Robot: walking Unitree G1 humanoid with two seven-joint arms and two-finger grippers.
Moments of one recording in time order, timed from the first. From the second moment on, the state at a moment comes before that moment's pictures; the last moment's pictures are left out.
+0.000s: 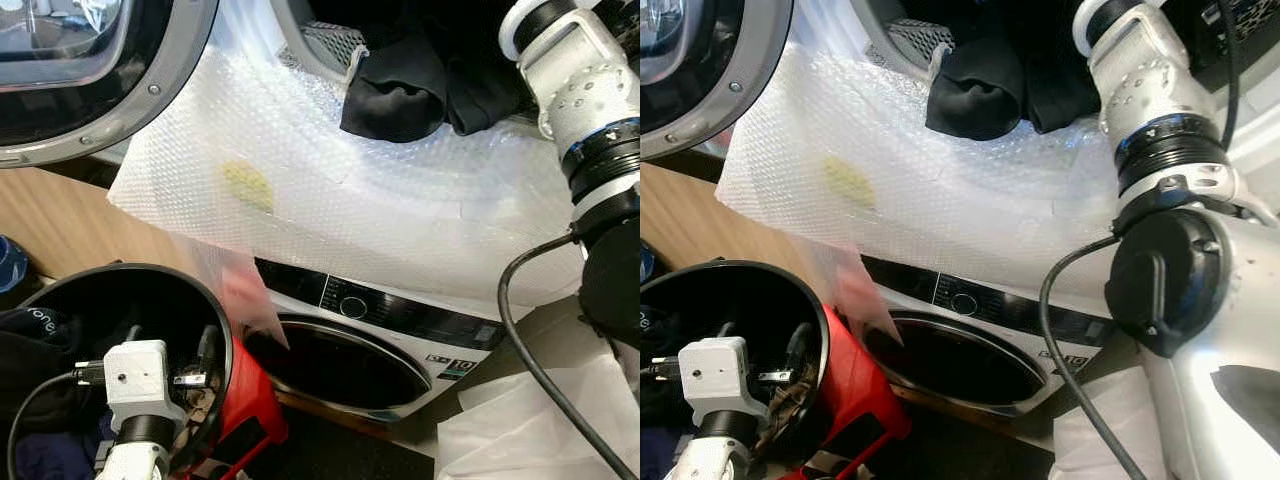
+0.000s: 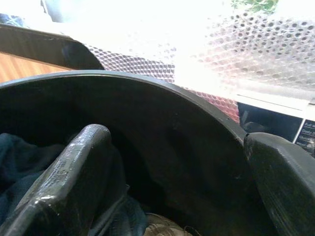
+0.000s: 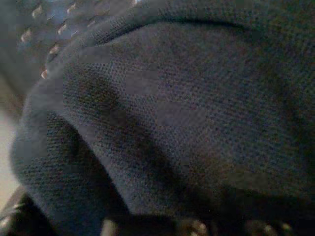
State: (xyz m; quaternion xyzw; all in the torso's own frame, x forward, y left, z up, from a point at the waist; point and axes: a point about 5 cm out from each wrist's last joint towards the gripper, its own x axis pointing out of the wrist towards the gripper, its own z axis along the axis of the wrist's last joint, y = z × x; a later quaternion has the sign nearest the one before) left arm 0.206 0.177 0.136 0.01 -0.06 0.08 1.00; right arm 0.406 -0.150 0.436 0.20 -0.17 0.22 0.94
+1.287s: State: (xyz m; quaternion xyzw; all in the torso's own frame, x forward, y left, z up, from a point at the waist) left arm 0.210 0.172 0.134 0.00 -0.05 0.07 1.00; right arm 0.407 -0.161 0.407 0.12 -0.17 0.30 0.93
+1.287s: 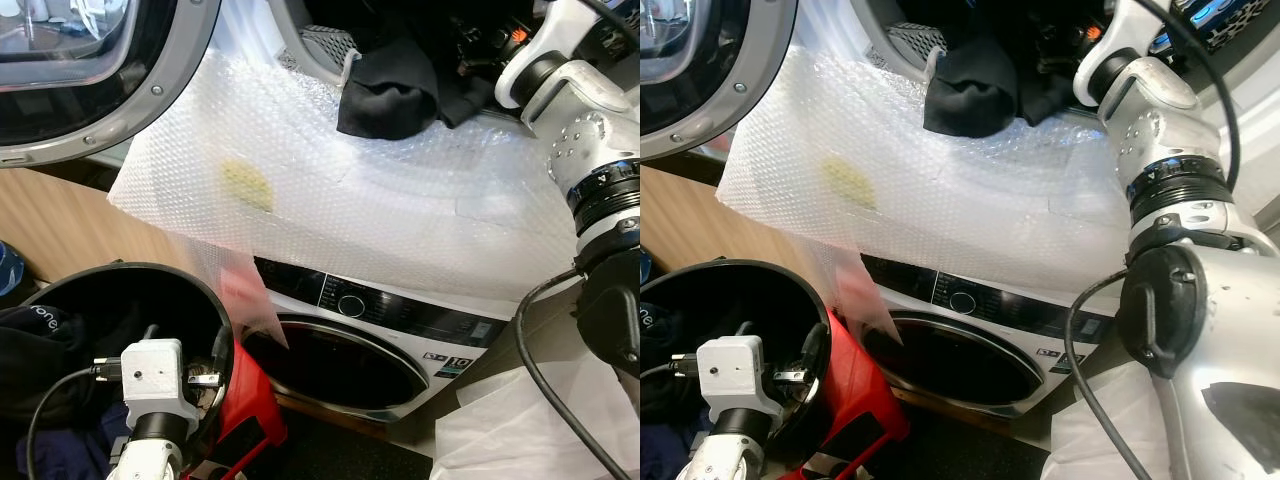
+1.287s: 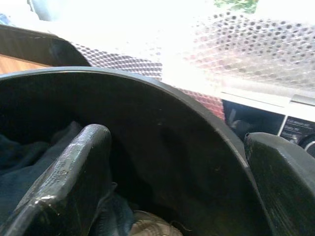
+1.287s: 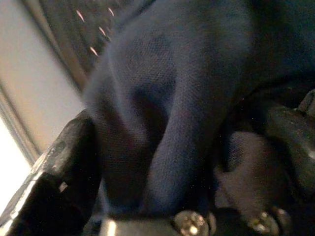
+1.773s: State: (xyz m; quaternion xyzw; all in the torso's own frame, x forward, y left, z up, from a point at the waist) left arm 0.211 0.170 0.135 0.00 -0.06 0.06 1.00; right arm 0.398 -0.185 0.420 0.28 -0.26 0.33 0.87
